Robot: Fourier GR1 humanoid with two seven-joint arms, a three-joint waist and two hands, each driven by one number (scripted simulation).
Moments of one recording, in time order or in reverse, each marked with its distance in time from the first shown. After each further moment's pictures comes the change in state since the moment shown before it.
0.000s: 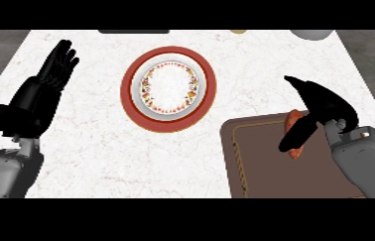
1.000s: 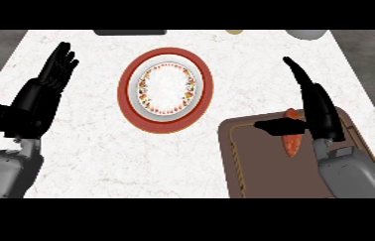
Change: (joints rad) left arm 0.006 0.031 -0.031 0.029 0.029 0.036 -0.034; right arm 0.150 0.134 -0.066 0.012 0.121 -0.599 -0.595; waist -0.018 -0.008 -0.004
